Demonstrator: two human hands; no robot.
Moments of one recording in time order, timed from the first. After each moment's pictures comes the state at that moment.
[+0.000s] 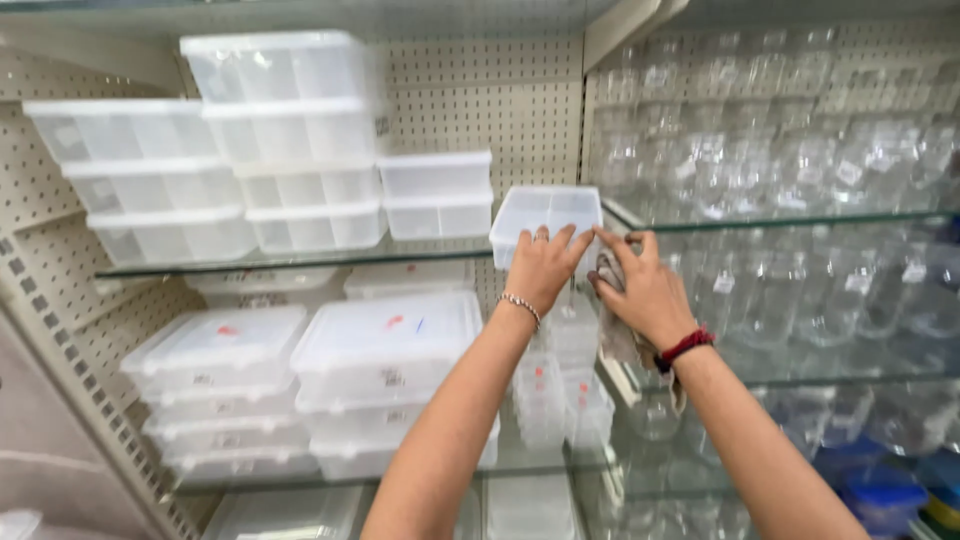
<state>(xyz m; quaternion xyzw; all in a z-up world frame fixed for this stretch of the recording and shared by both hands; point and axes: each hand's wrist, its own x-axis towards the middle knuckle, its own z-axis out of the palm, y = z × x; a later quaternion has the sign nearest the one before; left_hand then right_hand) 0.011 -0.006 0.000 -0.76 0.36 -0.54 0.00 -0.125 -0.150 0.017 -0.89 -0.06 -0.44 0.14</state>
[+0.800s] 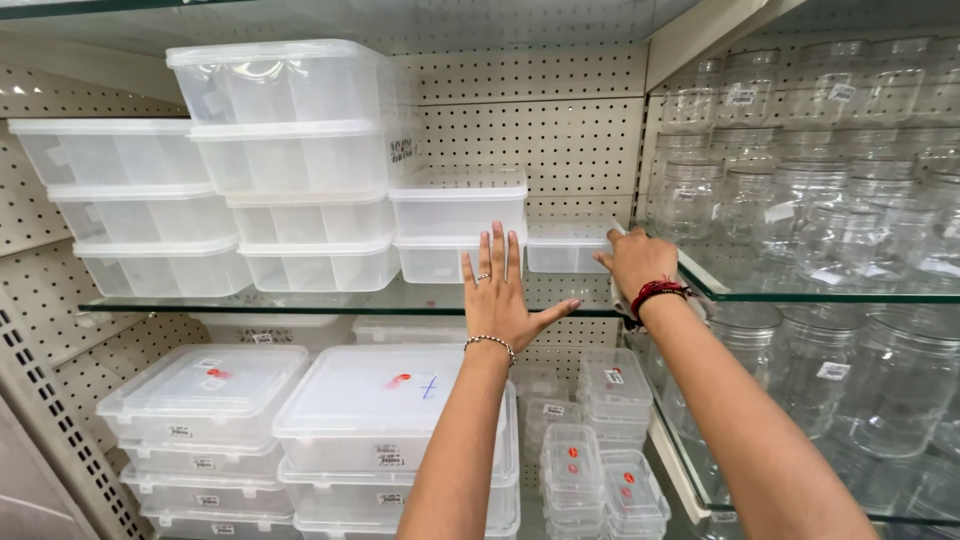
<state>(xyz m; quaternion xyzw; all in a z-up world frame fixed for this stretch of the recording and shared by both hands) 0.095 0.053 0.003 -0.86 0.17 -0.47 -0.12 0.139 -0.173 0.051 -0.93 0.06 -0.34 -0.09</state>
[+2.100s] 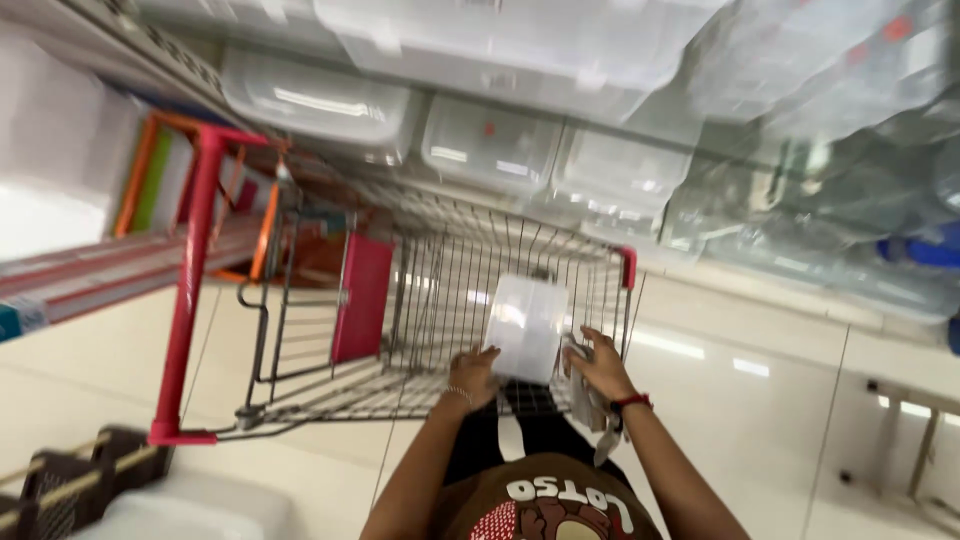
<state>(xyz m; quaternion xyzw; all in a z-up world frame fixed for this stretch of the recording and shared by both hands) -0.354 0.204 -0.622 -0.89 0.05 0.34 -0.29 -0.302 -0.097 -0.649 -0.89 0.04 0.27 0.37</state>
